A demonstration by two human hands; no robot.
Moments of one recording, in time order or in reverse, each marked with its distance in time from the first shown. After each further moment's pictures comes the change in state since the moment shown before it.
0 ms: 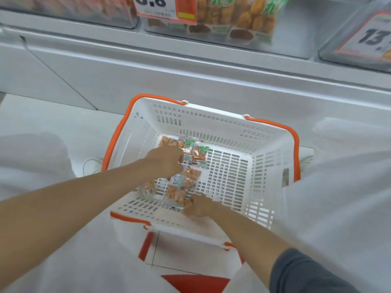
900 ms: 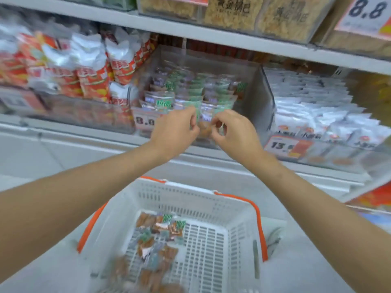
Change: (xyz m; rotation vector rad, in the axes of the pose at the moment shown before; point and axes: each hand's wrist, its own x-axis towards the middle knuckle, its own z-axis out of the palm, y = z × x) left_hand -0.045 0.100 -0.218 -0.200 1.143 0.338; right_hand -0.294 -0.084 -0.301 -0.358 1.590 -0.682
